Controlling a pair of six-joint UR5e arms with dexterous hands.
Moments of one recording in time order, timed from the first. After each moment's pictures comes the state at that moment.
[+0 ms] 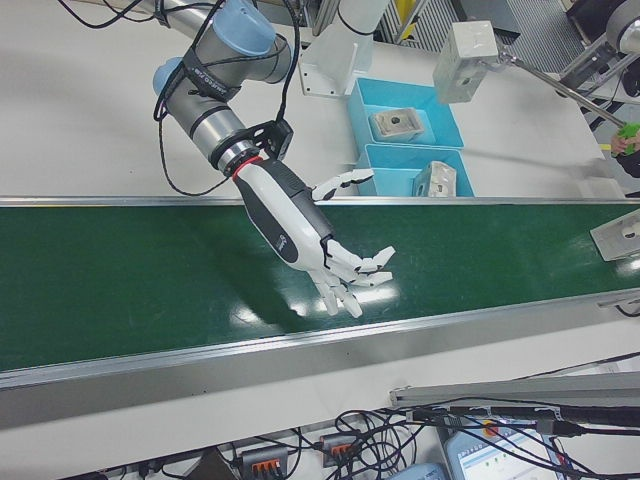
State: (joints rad) left arm -1.81 -1.79 -1.75 0.44 1.92 -0.15; right arm 0.97 -1.08 1.75 -3.42 -1.39 -0.08
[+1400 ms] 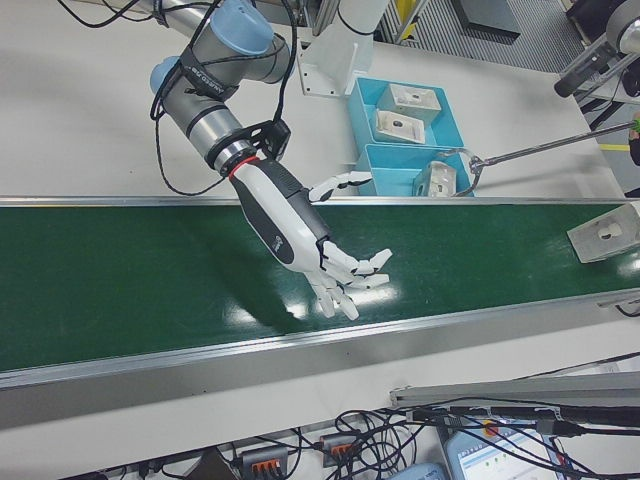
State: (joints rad) left arm -1.81 -1.79 -1.75 0.44 1.92 -0.15; right arm 0.98 -1.08 1.75 -3.43 -1.39 -0.08
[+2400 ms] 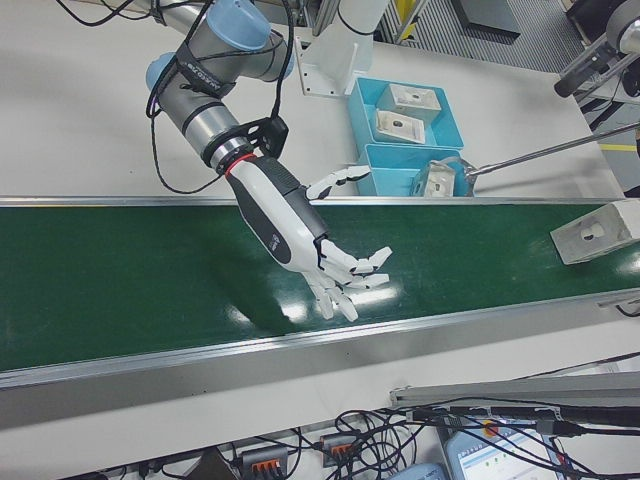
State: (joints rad) left arm -1.81 -1.79 -1.75 0.44 1.92 -0.15; right arm 0.99 -1.08 1.76 -3.43 -1.39 -0.08
